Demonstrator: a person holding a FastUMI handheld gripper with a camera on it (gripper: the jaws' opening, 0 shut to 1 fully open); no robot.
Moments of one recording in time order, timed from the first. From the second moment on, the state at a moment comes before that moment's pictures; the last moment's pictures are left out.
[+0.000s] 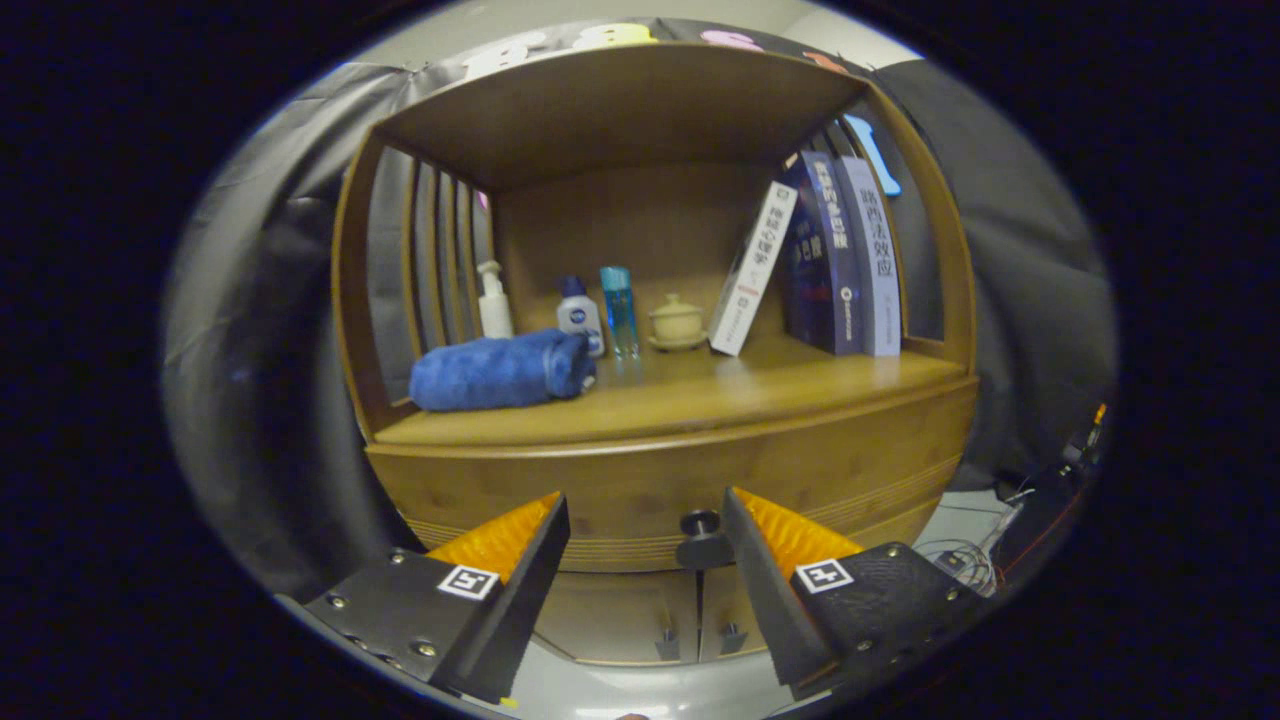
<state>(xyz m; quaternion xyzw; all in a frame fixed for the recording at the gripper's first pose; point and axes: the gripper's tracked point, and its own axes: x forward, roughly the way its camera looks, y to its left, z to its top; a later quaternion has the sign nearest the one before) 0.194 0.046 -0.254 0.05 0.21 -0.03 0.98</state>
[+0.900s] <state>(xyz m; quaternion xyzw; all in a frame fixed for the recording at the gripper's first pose) 0.217 0.030 -0.317 0.05 0.27 0.00 0.96</state>
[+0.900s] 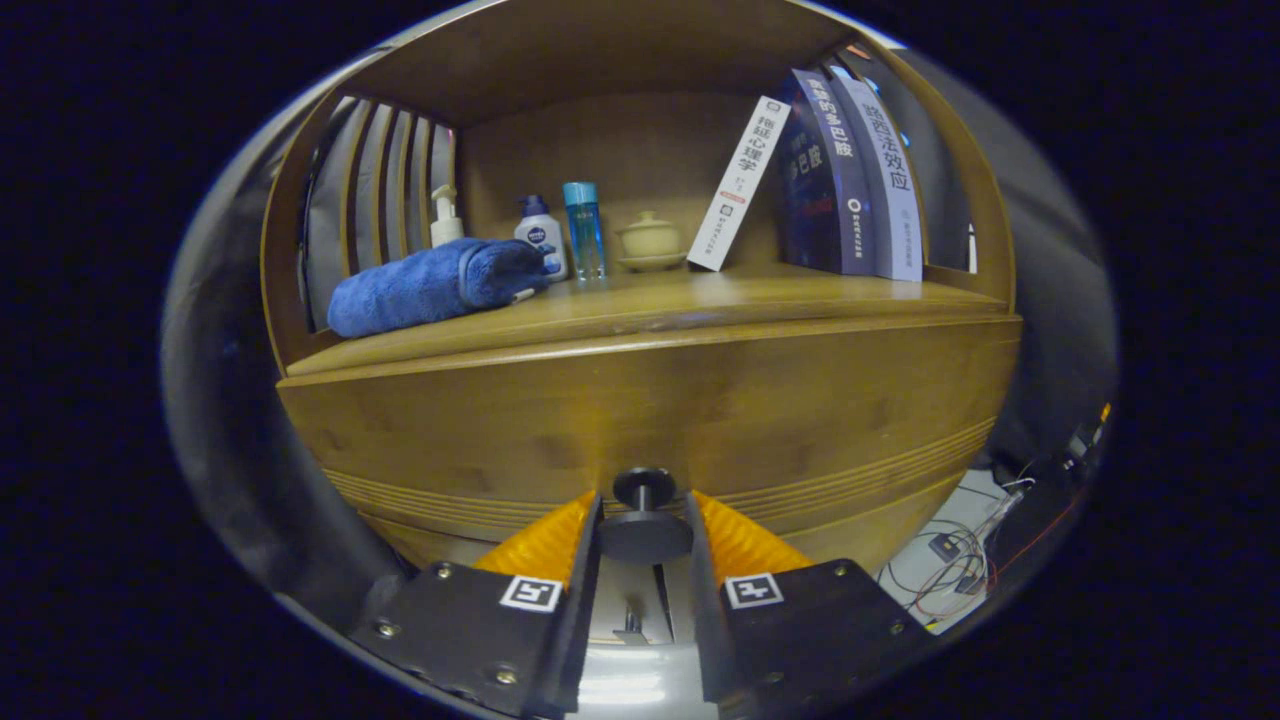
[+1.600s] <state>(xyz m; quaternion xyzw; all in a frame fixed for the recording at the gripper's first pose) 0.115 0.029 -0.295 0.06 0.28 -0.04 0.96</state>
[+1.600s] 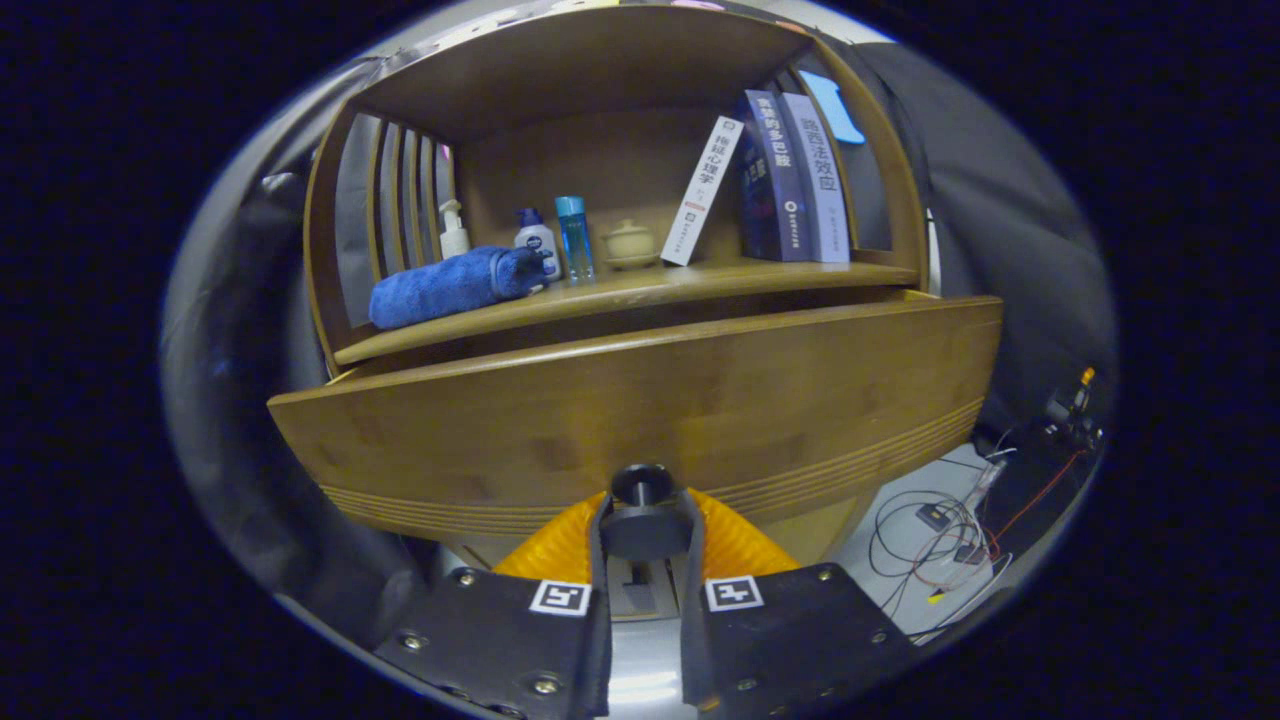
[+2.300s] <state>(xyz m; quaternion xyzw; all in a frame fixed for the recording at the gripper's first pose) 0.010 0.027 -0.289 0.07 0.31 -0.10 0.94</state>
